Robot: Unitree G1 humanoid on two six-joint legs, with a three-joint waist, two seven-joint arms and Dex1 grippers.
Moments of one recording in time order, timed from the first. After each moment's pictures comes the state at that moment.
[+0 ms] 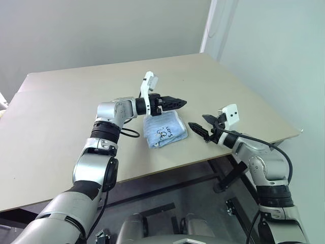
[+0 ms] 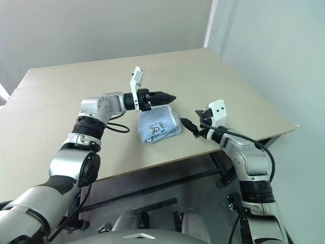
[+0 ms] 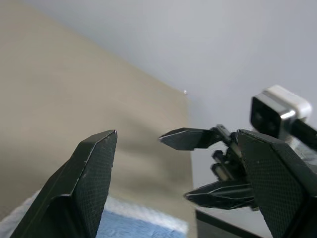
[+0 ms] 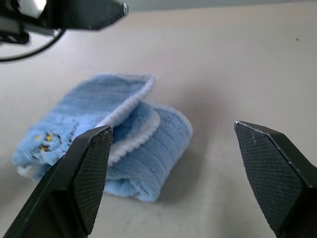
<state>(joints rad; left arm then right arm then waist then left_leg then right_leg) -1.01 0.21 0.05 0.71 -0.36 0.65 -0.99 -0.33 -0.38 -0.09 -0.09 0.44 0.60 0.58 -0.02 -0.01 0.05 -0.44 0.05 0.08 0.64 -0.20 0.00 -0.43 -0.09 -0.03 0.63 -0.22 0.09</state>
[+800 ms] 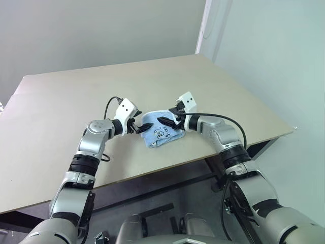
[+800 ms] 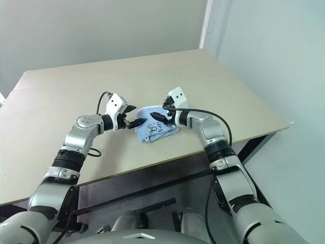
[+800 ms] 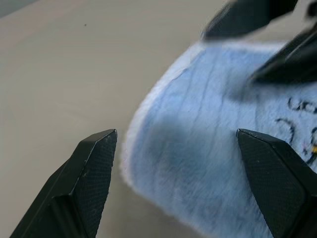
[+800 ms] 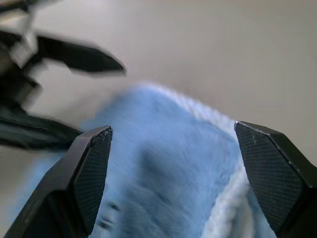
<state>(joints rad) -0.64 0.35 -0.07 0.51 -0.09 0.19 -0.81 -0.79 -0.20 0.17 0.69 0.21 0.36 0.66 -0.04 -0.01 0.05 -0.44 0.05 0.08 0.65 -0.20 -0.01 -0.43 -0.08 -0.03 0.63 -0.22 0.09</state>
